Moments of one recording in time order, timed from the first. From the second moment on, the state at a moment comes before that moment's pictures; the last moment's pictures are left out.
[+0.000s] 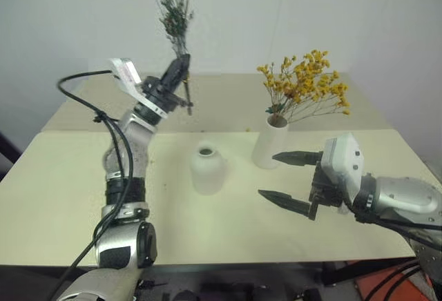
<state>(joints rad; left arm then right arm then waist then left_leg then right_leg) -0.97 0.23 0.34 0.49 -0.67 0.22 -0.89 -0.24 -0.83 -0.15 -0.78 0.72 0.70 0.68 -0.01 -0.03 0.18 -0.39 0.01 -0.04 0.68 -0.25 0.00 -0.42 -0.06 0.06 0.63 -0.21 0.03</state>
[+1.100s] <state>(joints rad) -0.92 0.21 0.31 0.65 -0.71 0.33 -1.31 -0.19 -0.81 -0.11 -0.82 0.64 0.73 0.54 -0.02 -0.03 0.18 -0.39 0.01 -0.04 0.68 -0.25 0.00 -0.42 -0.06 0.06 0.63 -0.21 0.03</state>
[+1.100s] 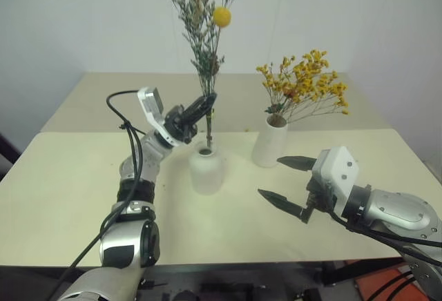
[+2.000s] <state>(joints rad) -0.75 0.24 0.26 0.50 -0.67 0.21 -1.32 -0.18 -0.80 -0.08 -0.78 0.54 0.64 0.61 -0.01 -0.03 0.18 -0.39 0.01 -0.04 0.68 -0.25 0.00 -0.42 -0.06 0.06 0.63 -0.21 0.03</state>
